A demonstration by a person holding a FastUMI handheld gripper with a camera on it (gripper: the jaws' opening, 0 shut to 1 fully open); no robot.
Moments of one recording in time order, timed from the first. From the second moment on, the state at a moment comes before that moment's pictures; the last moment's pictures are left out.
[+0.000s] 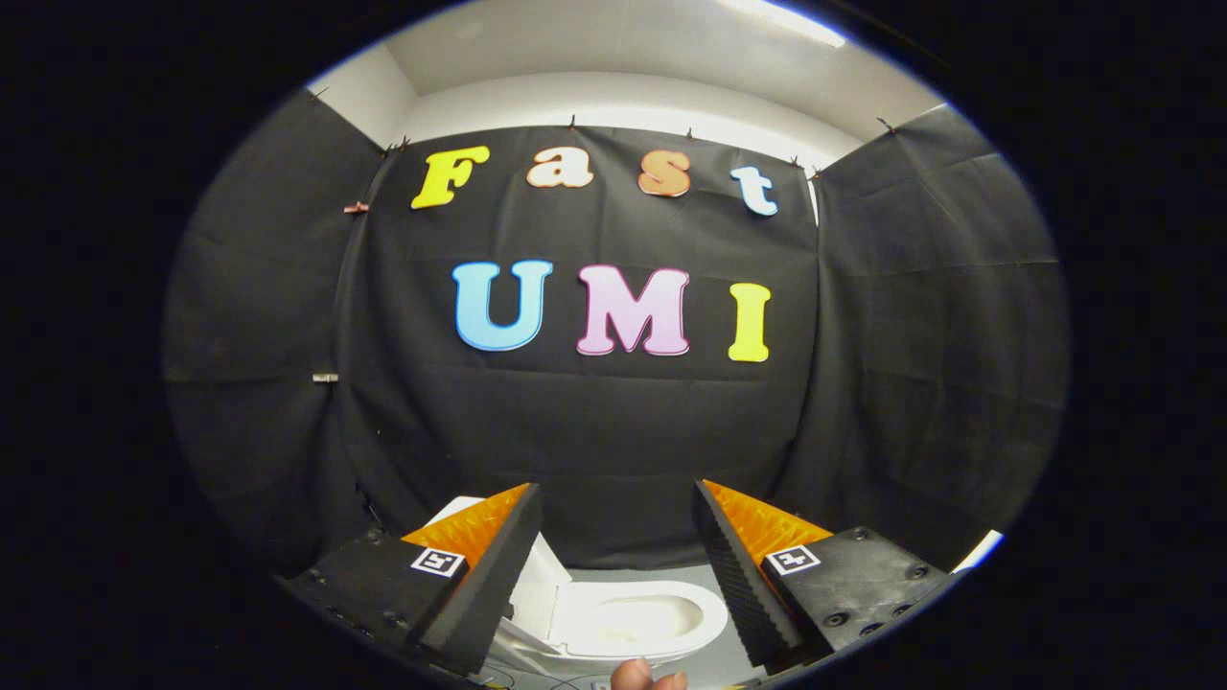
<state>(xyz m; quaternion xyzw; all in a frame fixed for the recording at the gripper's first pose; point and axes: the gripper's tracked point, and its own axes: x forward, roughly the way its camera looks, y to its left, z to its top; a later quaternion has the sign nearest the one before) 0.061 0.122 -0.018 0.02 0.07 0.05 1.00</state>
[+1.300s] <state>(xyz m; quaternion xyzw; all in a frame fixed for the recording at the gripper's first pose) 0.008 0.039 0.008 0.04 0.04 0.03 1.00</state>
